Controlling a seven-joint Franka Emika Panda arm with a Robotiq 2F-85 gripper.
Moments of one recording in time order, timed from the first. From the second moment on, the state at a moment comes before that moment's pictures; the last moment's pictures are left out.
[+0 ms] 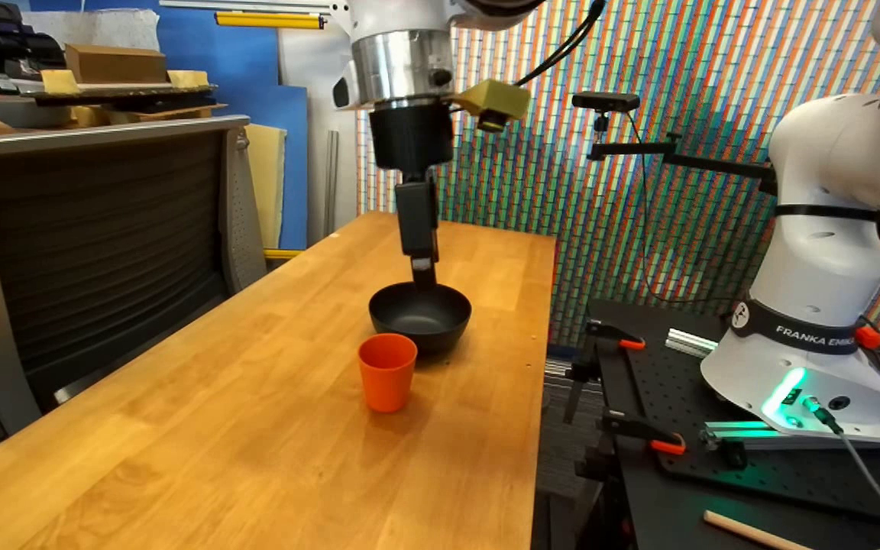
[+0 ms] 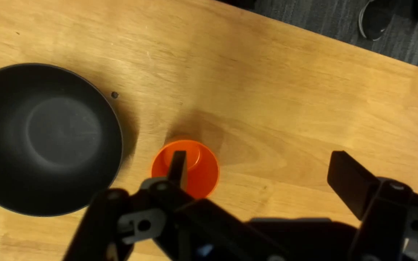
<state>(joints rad) 0.22 0.05 0.13 -2.20 0.13 2.10 0.02</state>
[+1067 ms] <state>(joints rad) 0.22 0.51 0.14 -1.85 0.06 2.03 0.12</state>
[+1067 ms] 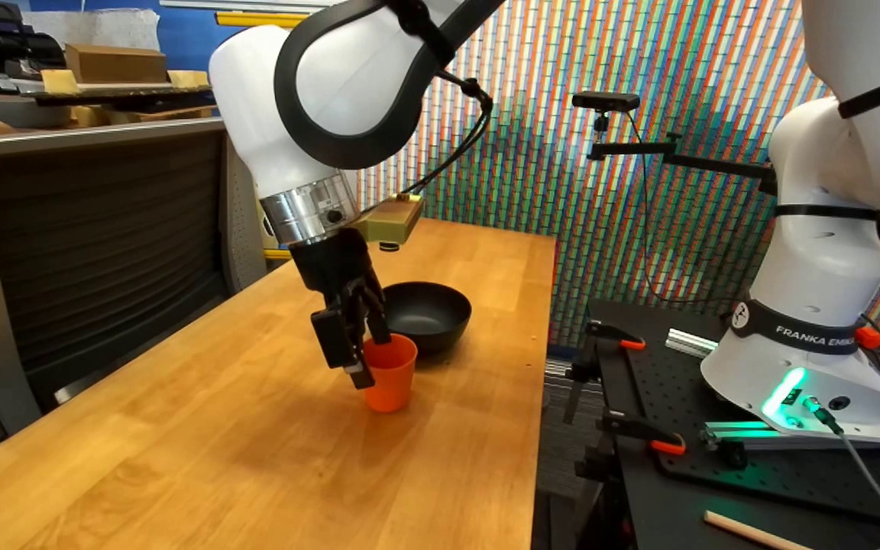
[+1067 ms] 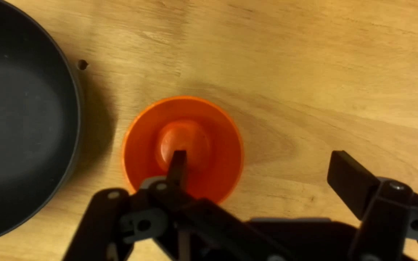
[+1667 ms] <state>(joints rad) 0.22 0.60 0.13 -1.83 0.07 2.03 0.16</state>
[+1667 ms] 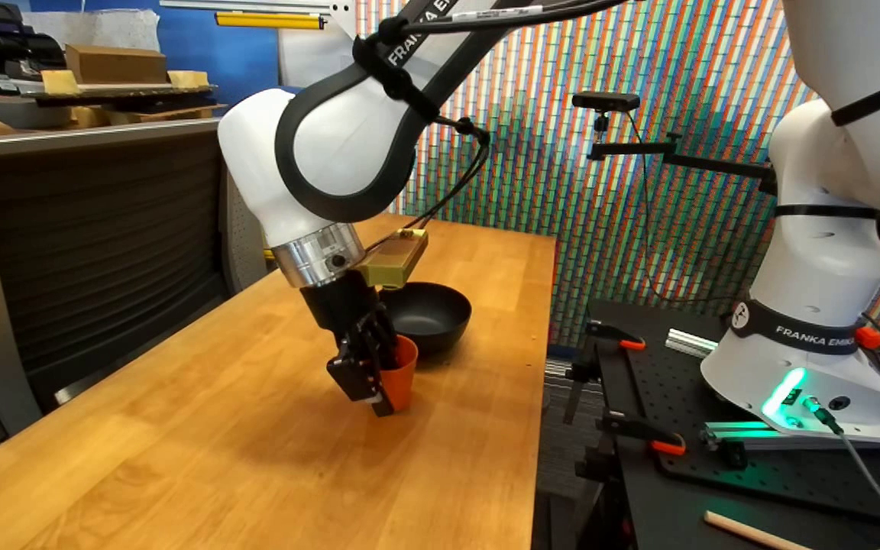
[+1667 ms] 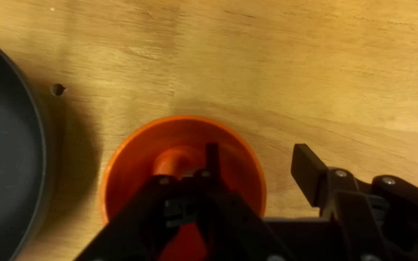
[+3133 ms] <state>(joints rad) 0.24 0.25 0.03 -2.00 -0.07 1.97 0.61</state>
